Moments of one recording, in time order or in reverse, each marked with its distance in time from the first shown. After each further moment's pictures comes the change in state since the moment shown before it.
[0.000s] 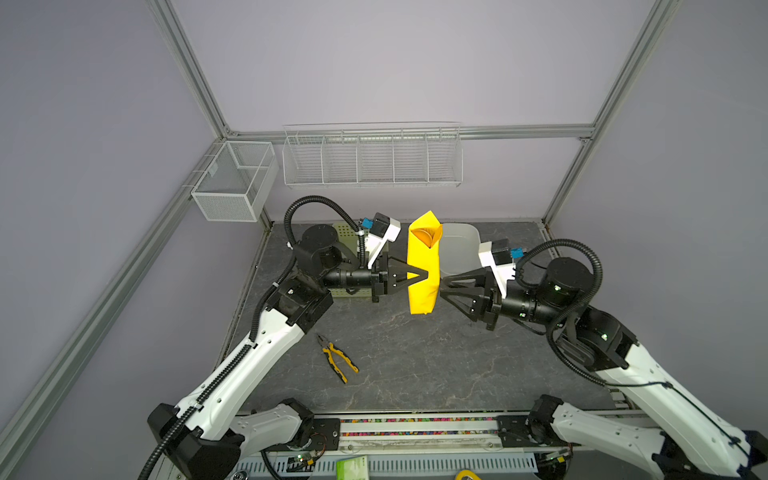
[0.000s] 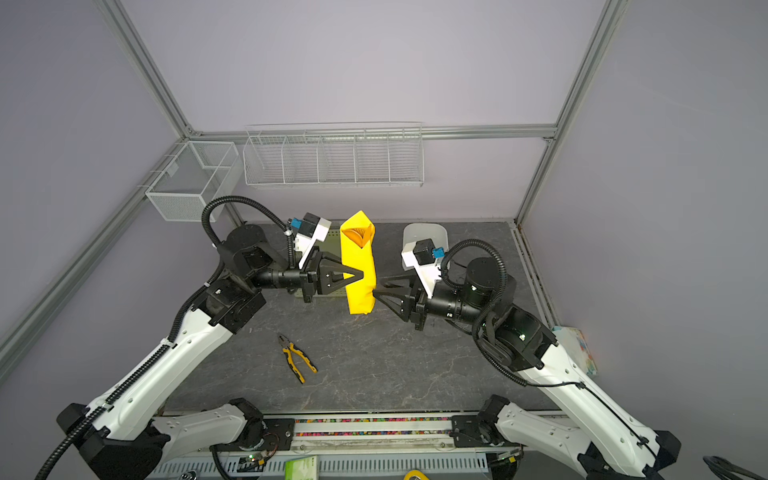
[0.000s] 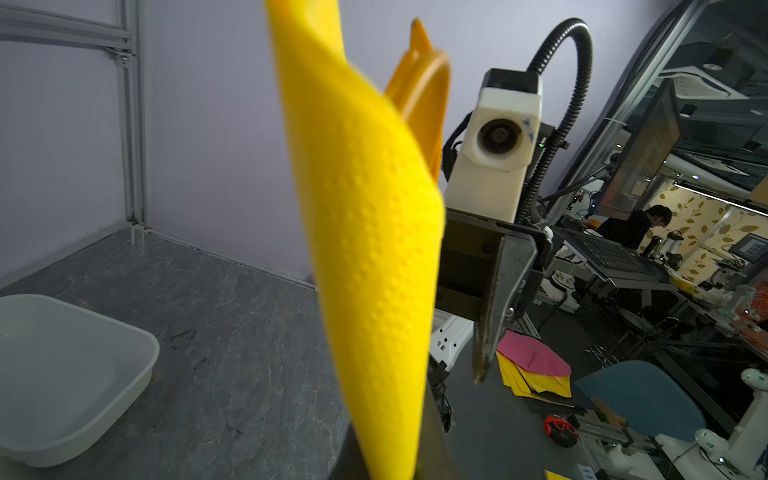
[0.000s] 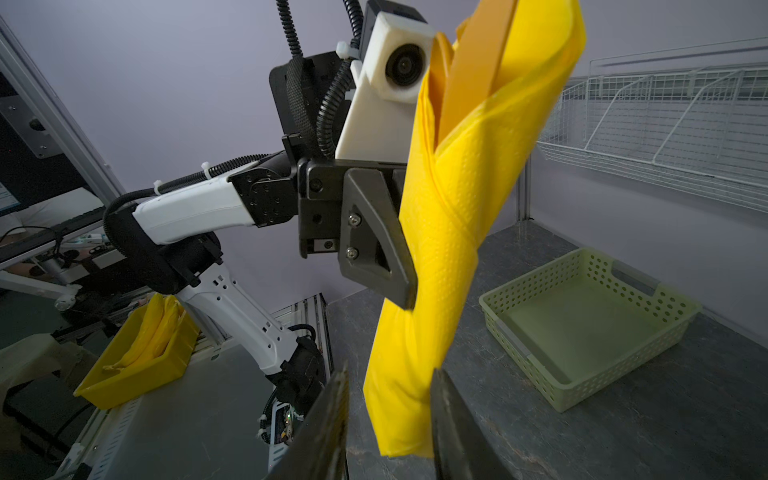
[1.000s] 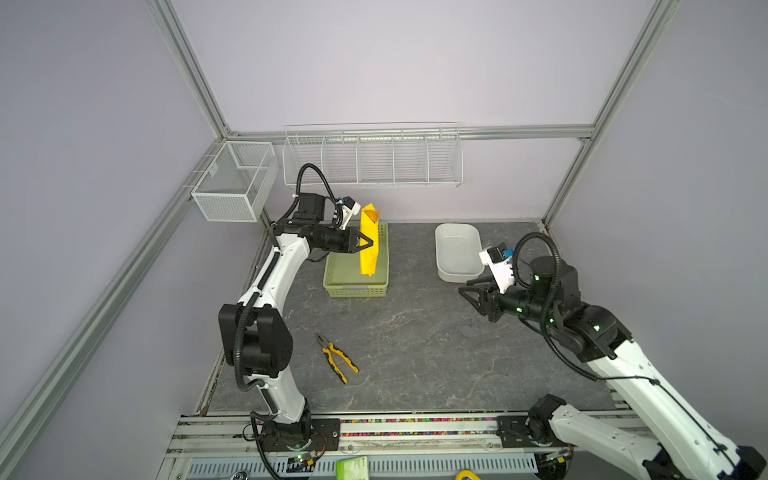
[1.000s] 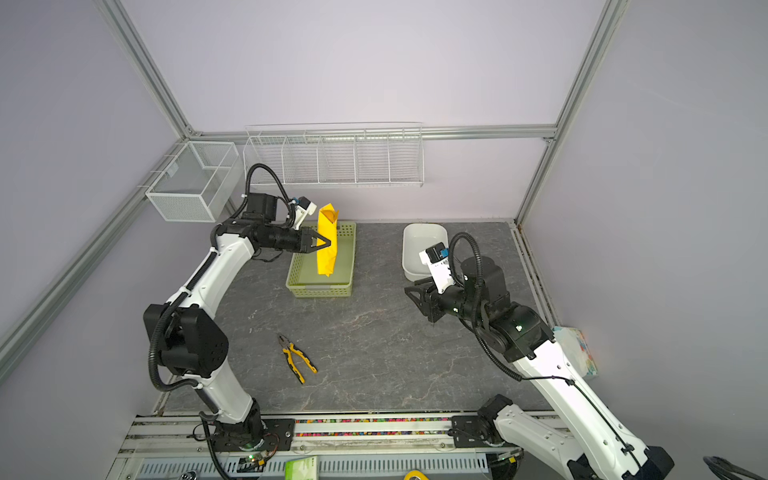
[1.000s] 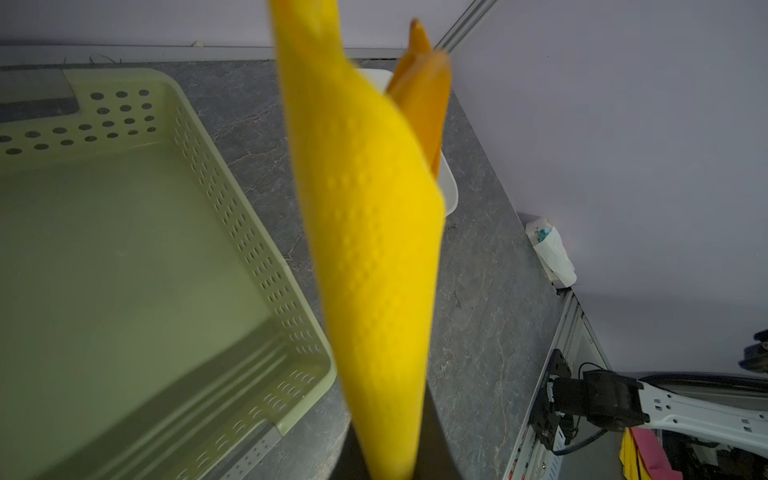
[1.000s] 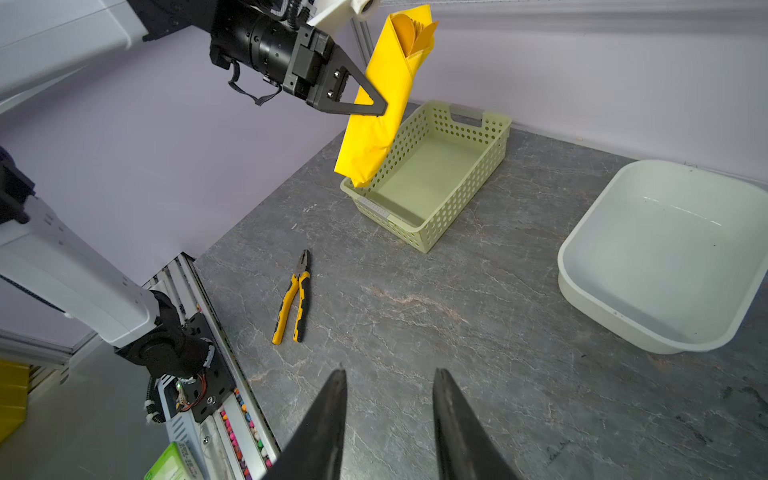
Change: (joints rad) left arm 0.427 0.661 0.476 -0.713 -0.176 0.325; right arm -0.216 0.019 -0.069 -0.299 0.165 -0.041
